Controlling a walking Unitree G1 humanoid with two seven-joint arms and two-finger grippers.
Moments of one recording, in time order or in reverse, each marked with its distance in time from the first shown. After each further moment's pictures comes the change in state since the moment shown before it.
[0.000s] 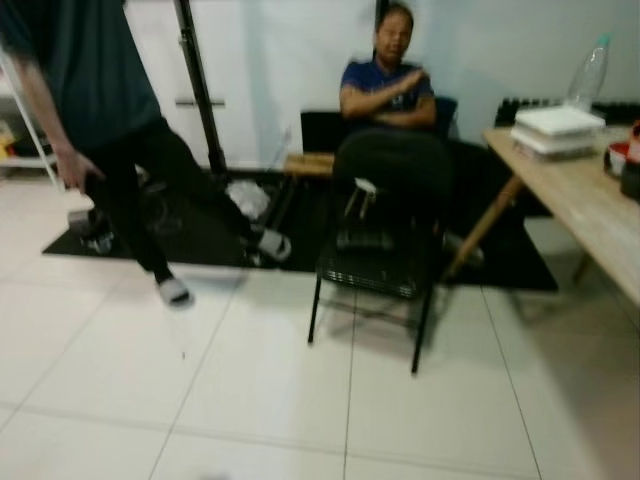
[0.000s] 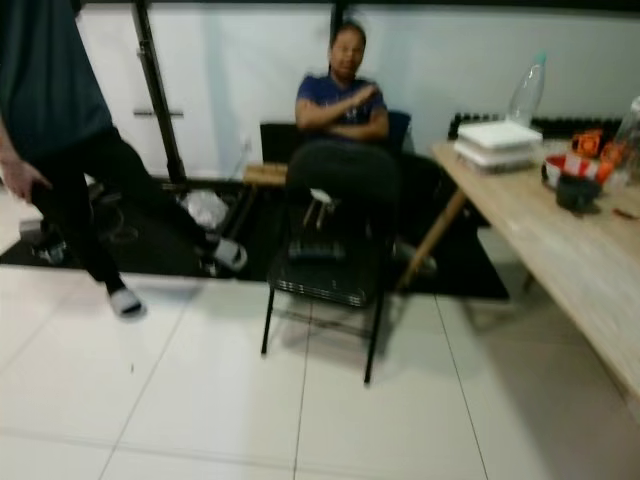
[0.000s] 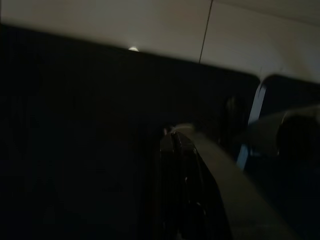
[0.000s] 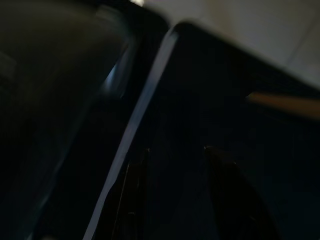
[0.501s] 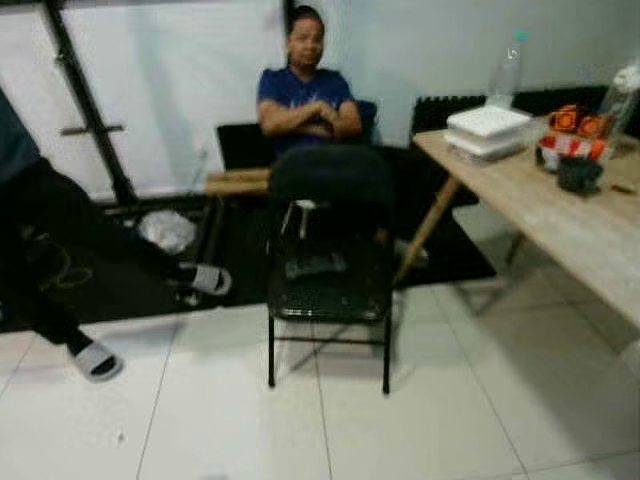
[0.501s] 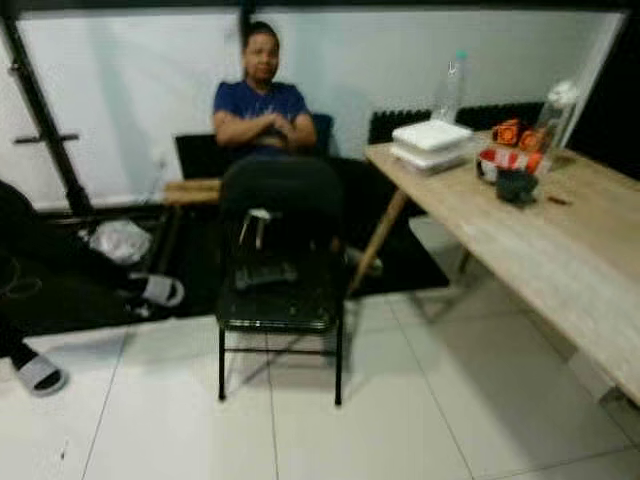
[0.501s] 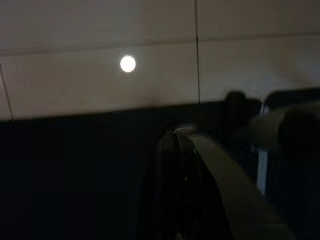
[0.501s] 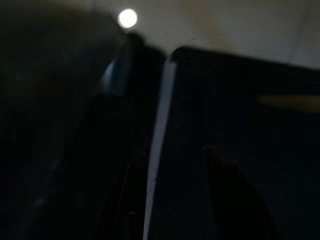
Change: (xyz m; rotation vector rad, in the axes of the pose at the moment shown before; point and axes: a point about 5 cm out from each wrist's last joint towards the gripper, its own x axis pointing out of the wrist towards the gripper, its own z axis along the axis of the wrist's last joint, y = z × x) left arm 0.000 0.001 0.000 -0.003 0.002 0.002; right arm 0.000 0.001 -0.002 0.005 0.008 0.000
